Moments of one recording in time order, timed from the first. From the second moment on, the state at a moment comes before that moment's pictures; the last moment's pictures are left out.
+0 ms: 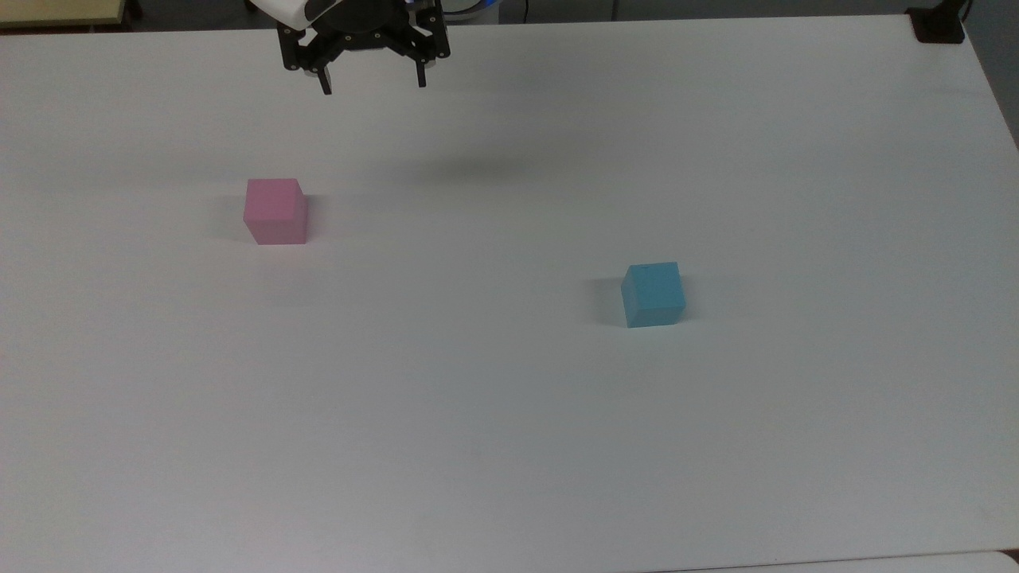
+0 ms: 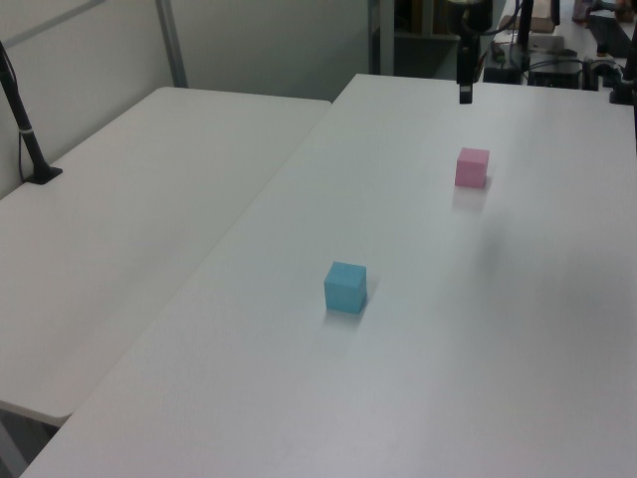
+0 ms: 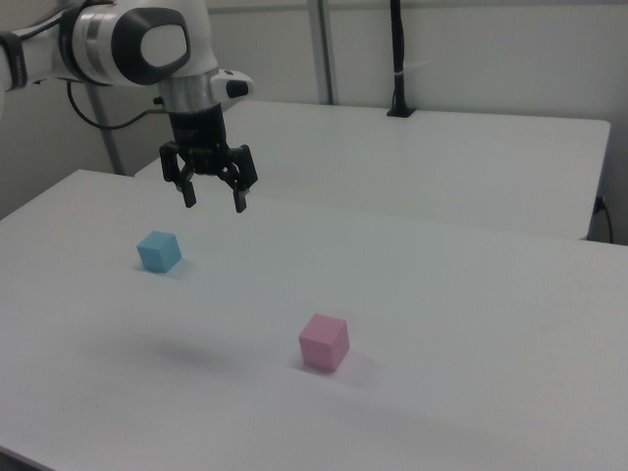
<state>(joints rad) 0.13 0.09 -0.17 -1.60 -0.02 1.64 -0.18</state>
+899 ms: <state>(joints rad) 0.43 0.38 -0.14 -1.52 0.01 1.97 0.18</state>
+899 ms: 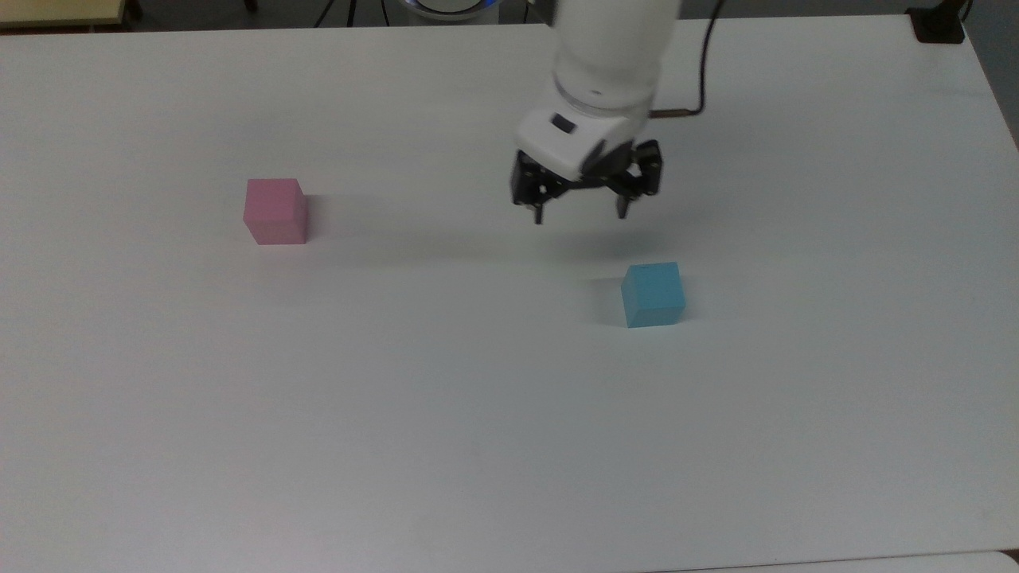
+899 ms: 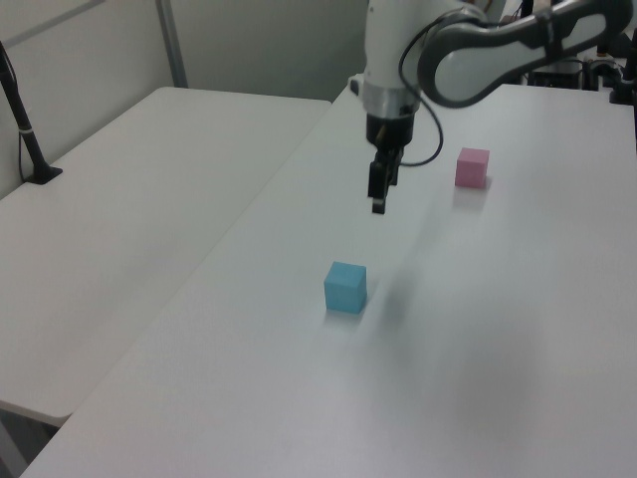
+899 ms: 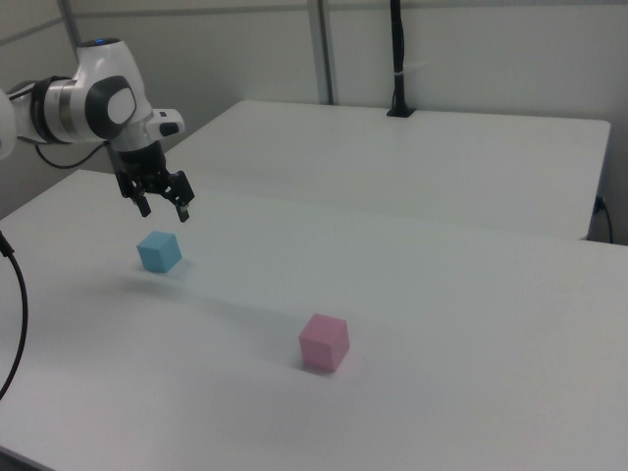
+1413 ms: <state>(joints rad) 0.55 0.53 -0.14 -1.43 0.01 2.04 0.29</state>
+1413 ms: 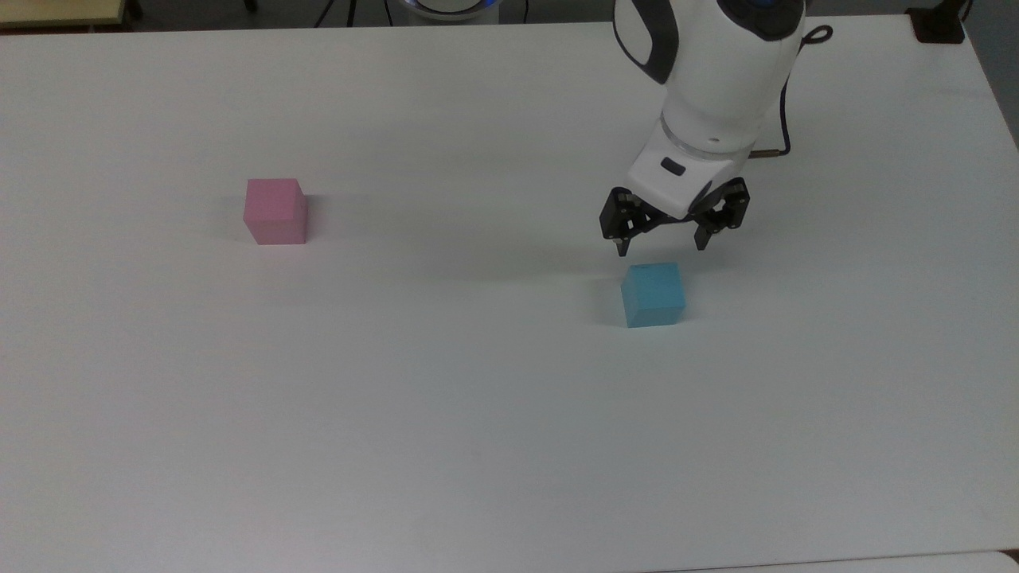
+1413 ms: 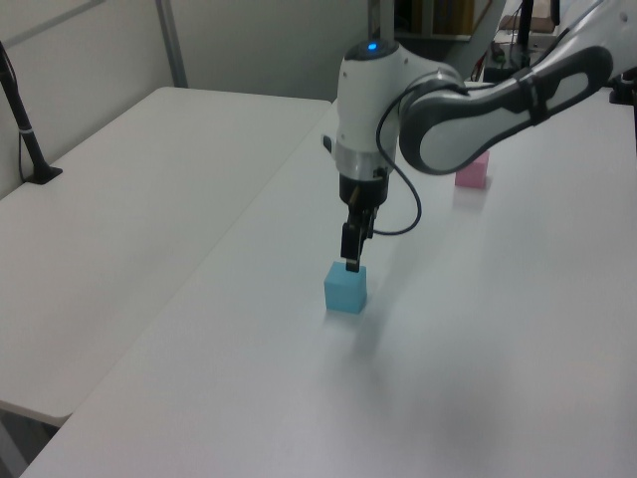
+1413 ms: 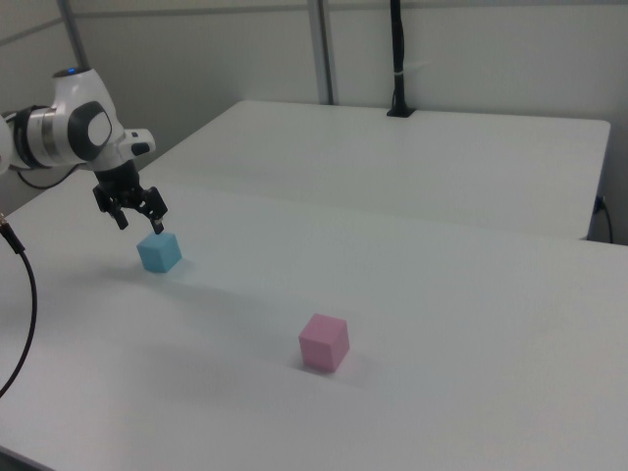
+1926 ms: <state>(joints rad) 0.56 0.66 -0.14 -1.42 -0.03 2.20 0.33</state>
